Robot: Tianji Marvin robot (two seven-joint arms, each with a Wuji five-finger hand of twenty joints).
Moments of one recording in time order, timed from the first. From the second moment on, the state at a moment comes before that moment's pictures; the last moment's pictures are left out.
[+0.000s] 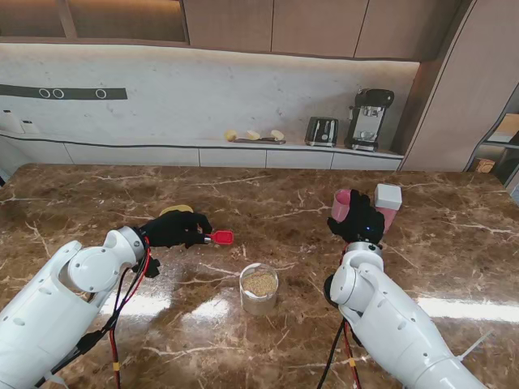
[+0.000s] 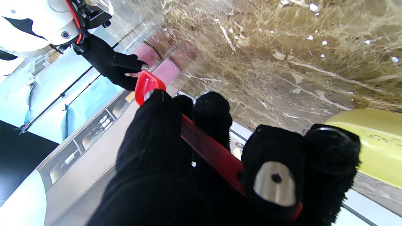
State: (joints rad) left arm 1.33 -1.06 -1.19 -1.38 0.37 -0.30 -0.33; right arm -1.24 -1.25 1.00 -1.04 -0.63 0.41 -0.59; left_hand 1.14 -0.18 -0.02 -0.12 0.65 -0.07 0.86 0.91 1.14 -0.01 0.90 1.08 1.21 0.30 1.61 1.07 0.80 0.51 1.50 0.90; right_hand 0.32 -0.57 0.90 -0.07 0.24 0.19 0.29 0.50 0.37 0.18 0.26 0.20 0.56 0.12 0.23 0.21 0.36 0.09 0.88 0.29
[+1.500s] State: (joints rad) left arm 1.34 -1.05 -1.20 -1.39 0.38 -0.29 -0.35; right arm -1.16 -1.28 0.99 -0.94 -0.53 0.41 -0.57; left_hand 1.12 -0.18 -0.01 -0.12 0.65 -0.07 0.86 0.93 1.14 -0.02 0.90 1.09 1.21 0.30 1.61 1.07 0.78 0.51 1.50 0.90; right_hand 0.43 -0.69 0.94 -0.09 0.31 0.21 0.33 0.54 0.49 0.12 0.48 0.46 0.63 0.08 0.47 0.43 0.42 0.10 1.03 0.46
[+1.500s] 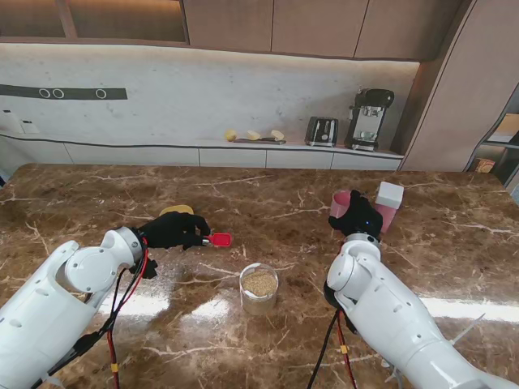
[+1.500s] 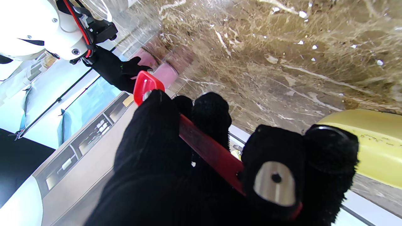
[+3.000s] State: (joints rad) left arm 1.38 -1.05 -1.24 -1.45 0.41 -0.28 -0.33; right arm -1.15 -1.29 0.92 -0.92 -0.60 0.44 -0.67; left_hand 1.11 -0.18 0.01 -0.12 0.65 -0.07 0.86 0.94 1.14 -0.02 0.90 1.09 1.21 0.30 1.61 1.07 0.78 0.50 1.50 0.90; right_hand 0.56 -0.74 1.02 -0.24 0.82 -0.04 0.87 0.37 1.17 0.03 0.47 0.51 1.18 0.05 0.63 0.48 0.84 0.11 1.37 0.45
